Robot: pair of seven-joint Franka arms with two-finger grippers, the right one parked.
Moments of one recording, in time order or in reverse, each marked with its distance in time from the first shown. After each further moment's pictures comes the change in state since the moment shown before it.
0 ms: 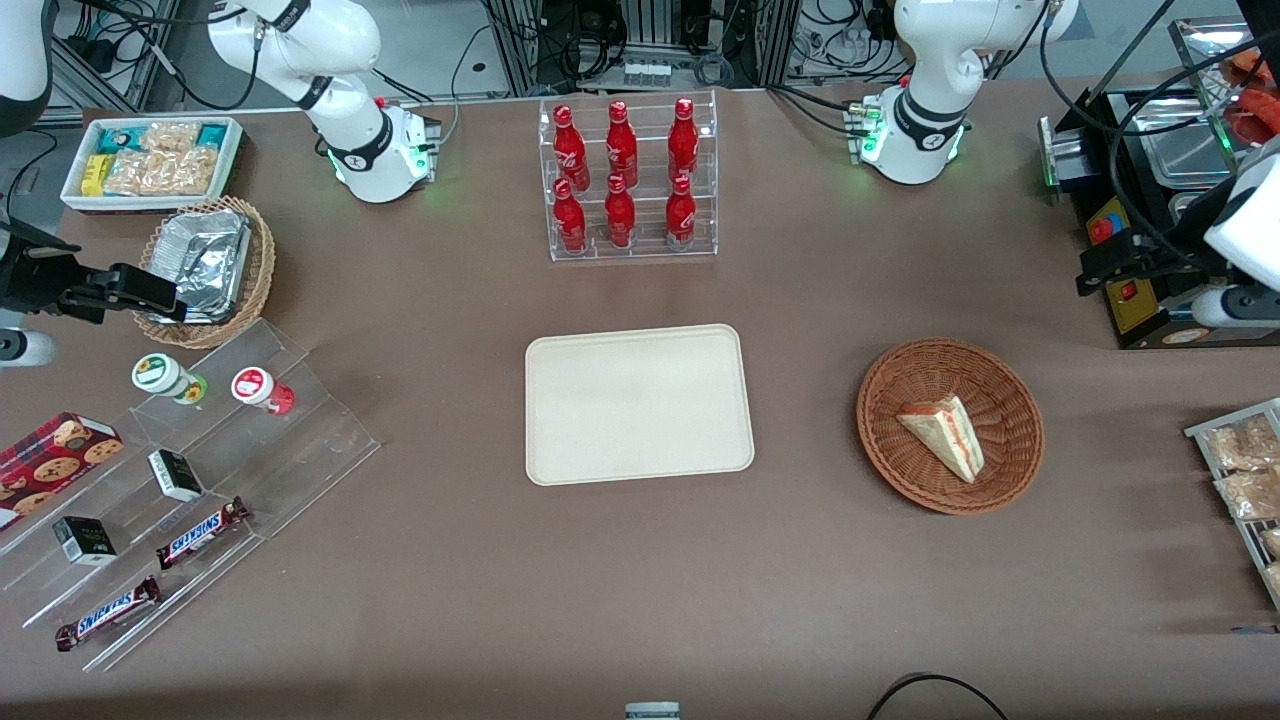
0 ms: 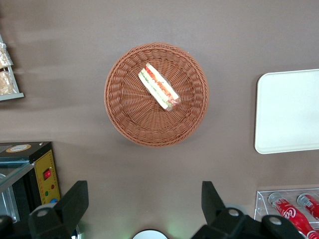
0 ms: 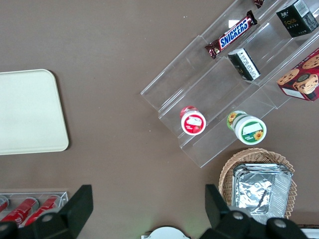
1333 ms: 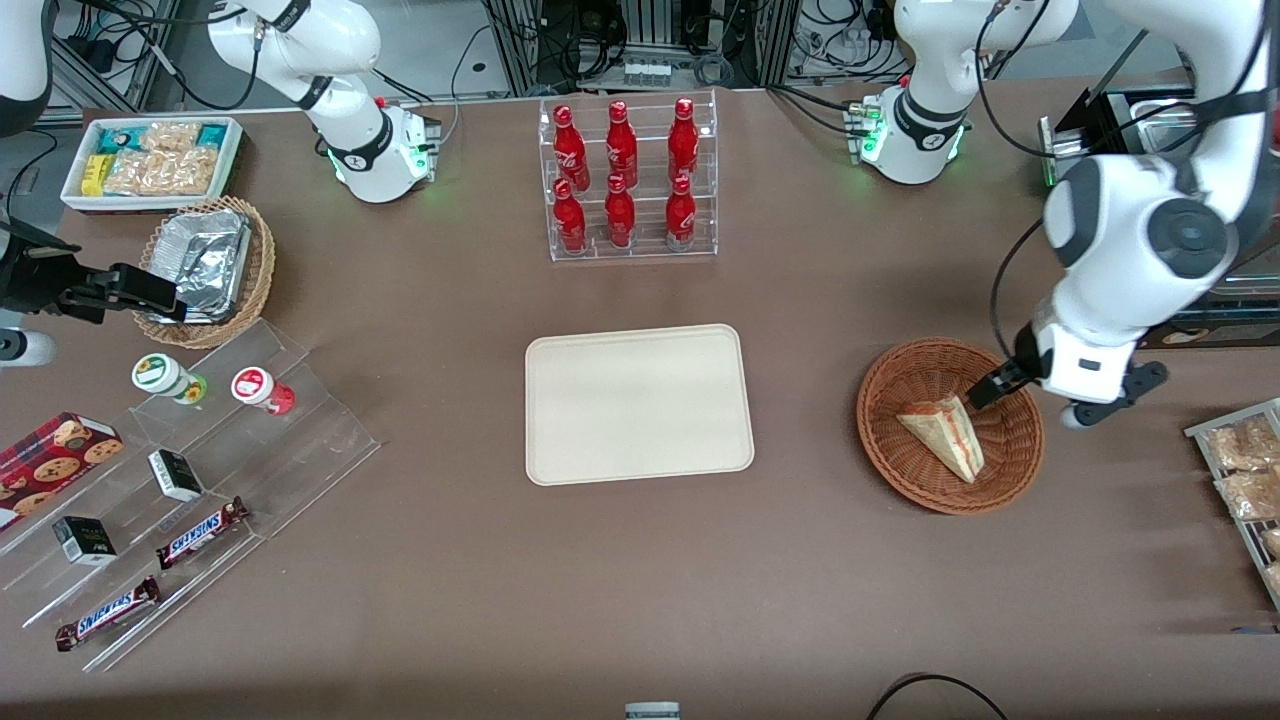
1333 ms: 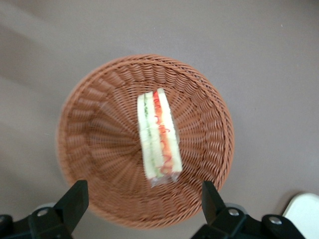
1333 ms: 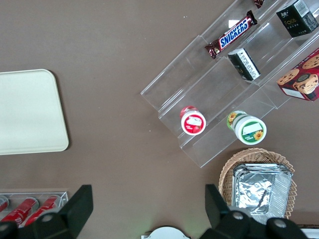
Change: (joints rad) arm -0.011 0.025 -0.063 -0.677 0.060 0.869 -0.658
